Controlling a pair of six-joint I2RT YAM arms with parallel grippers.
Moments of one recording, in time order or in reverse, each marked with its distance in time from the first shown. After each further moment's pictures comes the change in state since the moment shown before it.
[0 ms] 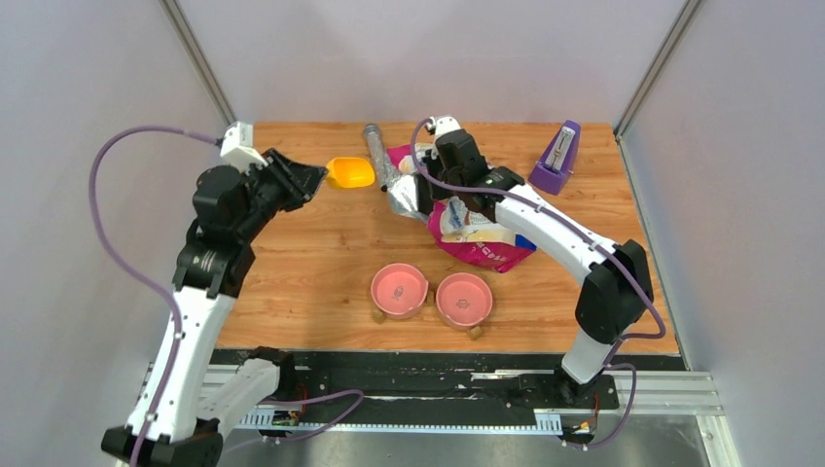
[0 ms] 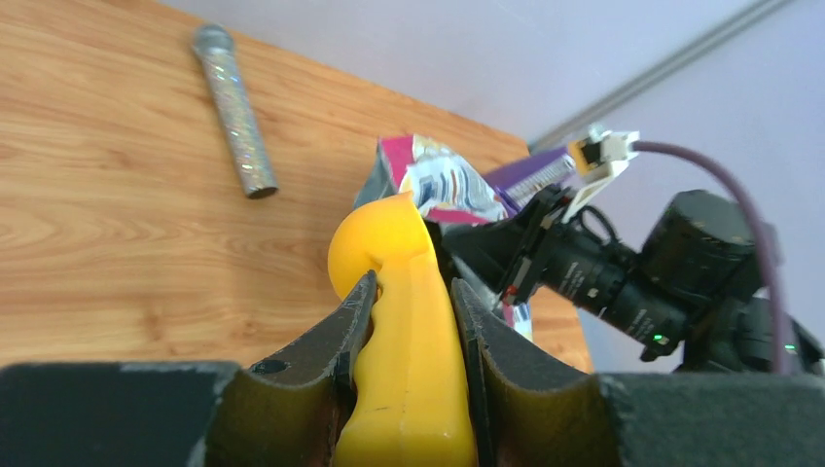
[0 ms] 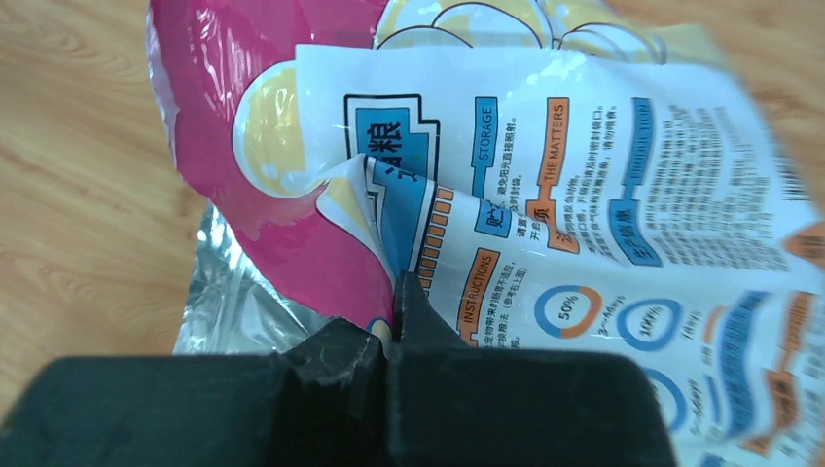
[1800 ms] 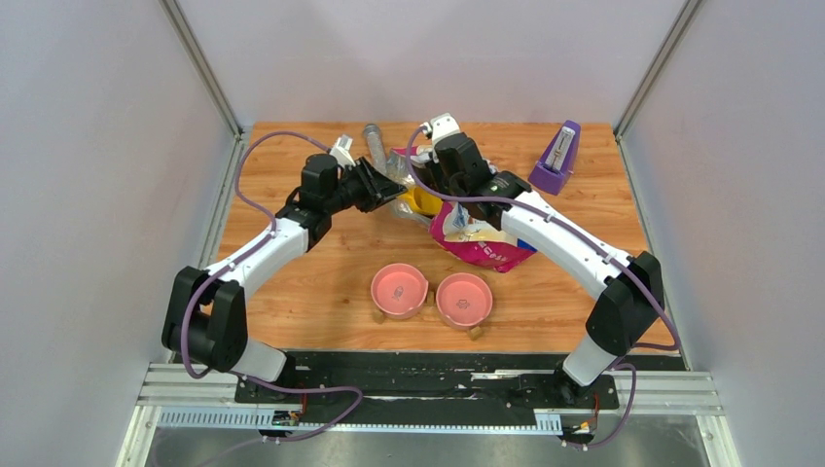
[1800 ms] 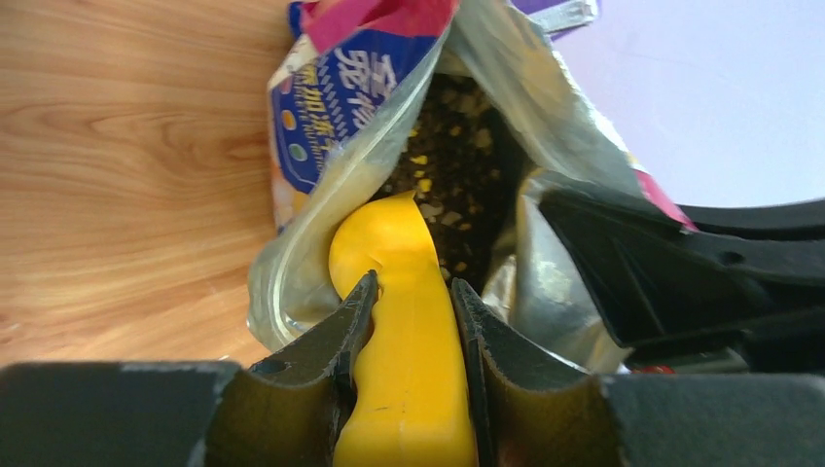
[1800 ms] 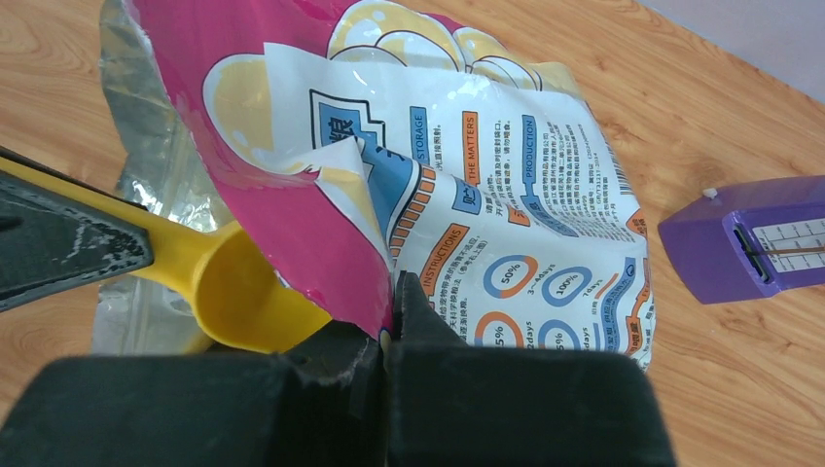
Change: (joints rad) left arm -0.153 0.502 -0.214 0.540 0.212 -0.289; right arm 0.056 -0.055 -0.029 -0.024 0.157 -0.153
